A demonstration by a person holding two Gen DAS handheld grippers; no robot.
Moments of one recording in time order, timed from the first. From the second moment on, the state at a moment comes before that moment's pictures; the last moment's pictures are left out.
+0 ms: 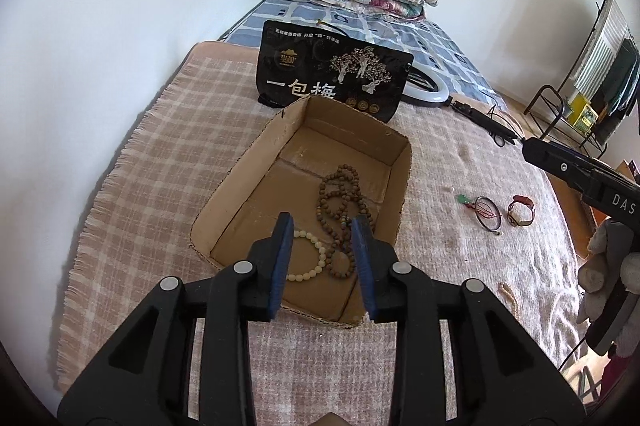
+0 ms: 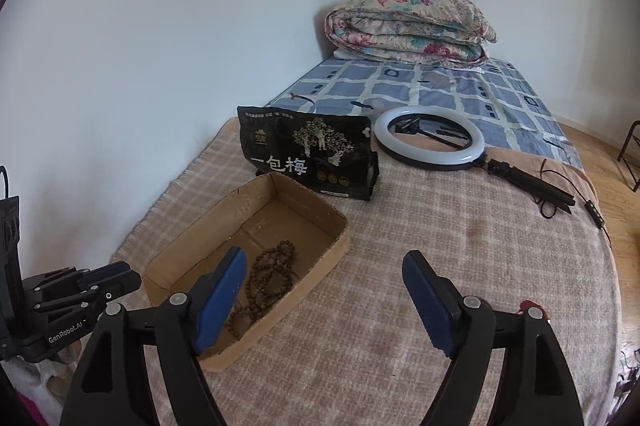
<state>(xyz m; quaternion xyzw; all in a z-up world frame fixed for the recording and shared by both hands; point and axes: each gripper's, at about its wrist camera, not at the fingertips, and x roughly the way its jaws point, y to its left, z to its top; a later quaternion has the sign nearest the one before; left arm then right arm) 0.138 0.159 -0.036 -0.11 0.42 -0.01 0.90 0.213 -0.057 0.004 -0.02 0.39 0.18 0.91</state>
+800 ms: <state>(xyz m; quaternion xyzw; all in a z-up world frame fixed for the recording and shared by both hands) 0.147 0.048 -0.036 -0.07 0.43 -0.09 0.90 0.142 -0.255 -0.011 0.00 0.39 0.06 0.92</state>
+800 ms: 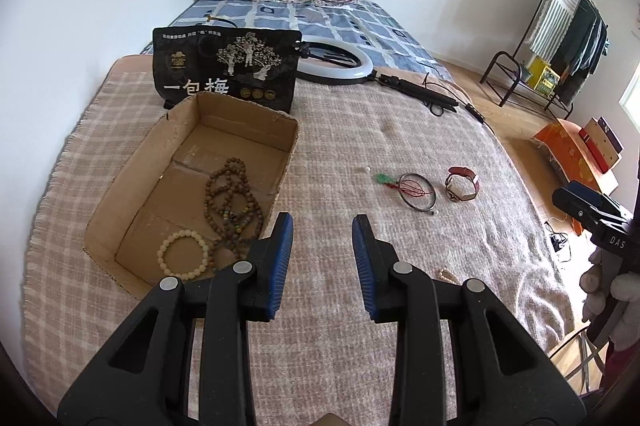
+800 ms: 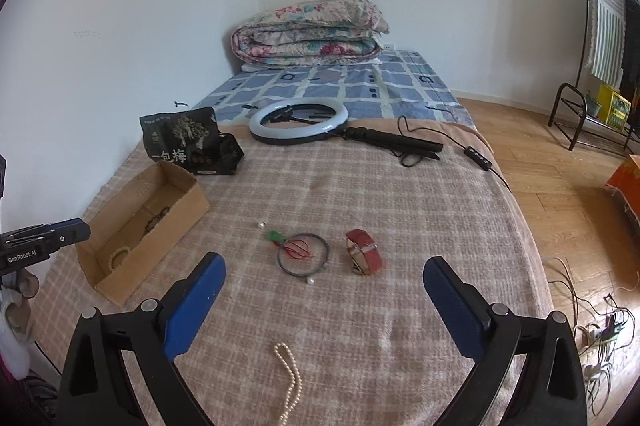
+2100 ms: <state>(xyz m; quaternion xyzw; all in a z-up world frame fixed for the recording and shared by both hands) 0.243 -0.119 -0.159 0.01 0.45 -0.16 0.88 0.233 -0.311 -0.113 0.01 0.44 0.15 0.88</state>
